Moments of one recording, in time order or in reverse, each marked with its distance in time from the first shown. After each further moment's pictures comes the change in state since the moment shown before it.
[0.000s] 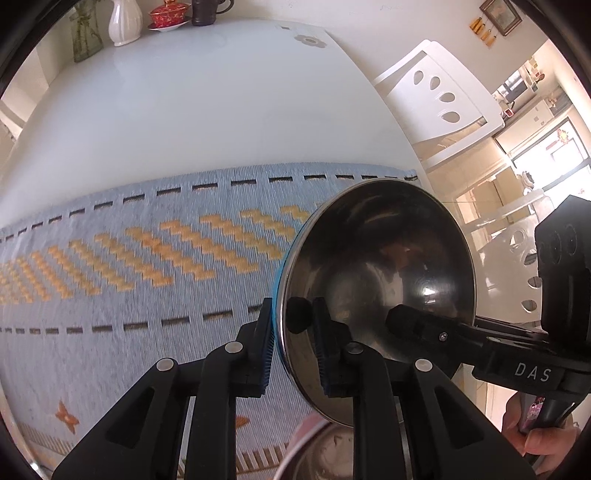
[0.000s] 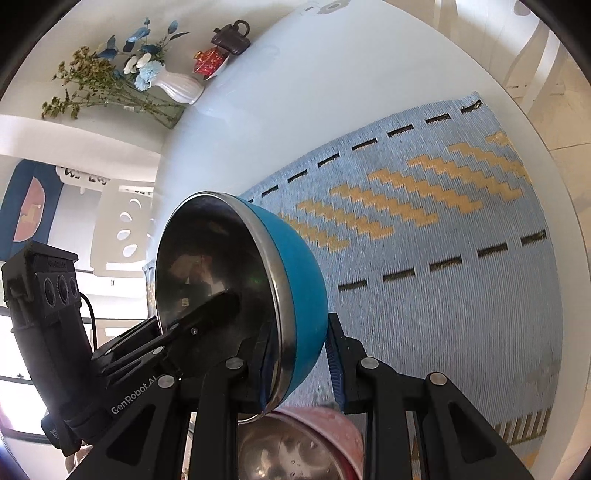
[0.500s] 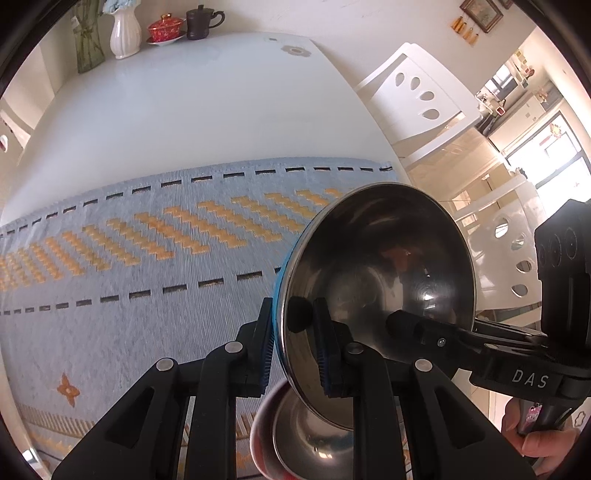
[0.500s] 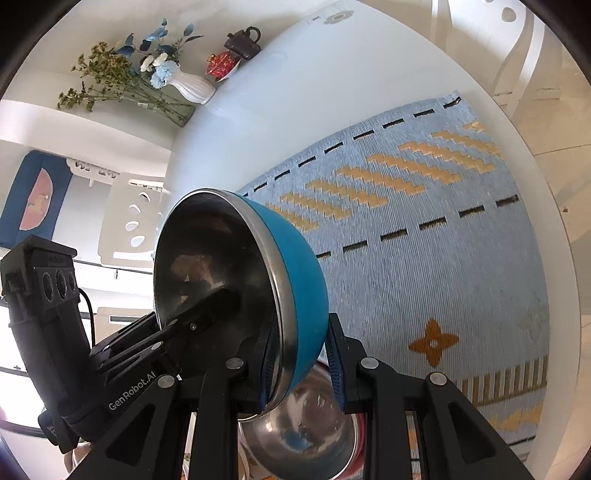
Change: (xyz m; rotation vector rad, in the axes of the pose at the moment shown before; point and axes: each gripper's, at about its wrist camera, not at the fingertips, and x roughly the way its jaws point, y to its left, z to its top) left arm -0.033 -0.021 -0.031 0.032 -0.038 -0.004; right arm -0.028 0.008 -0.042 -0.017 -0.035 -0.003
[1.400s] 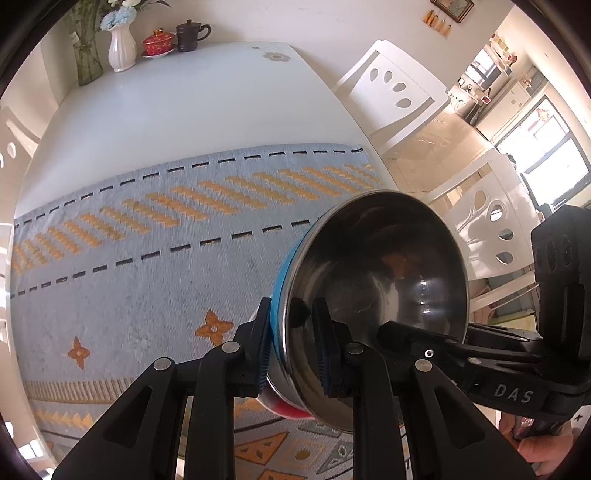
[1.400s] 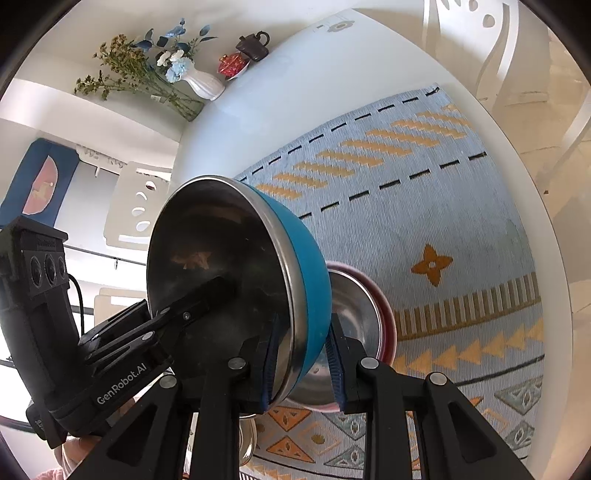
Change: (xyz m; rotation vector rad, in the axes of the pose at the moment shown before) left arm -0.050 -0.015 -0.054 0.061 -0.020 -0.008; right arm -0.033 0.026 -0.077 -0.005 -0.032 -0.036
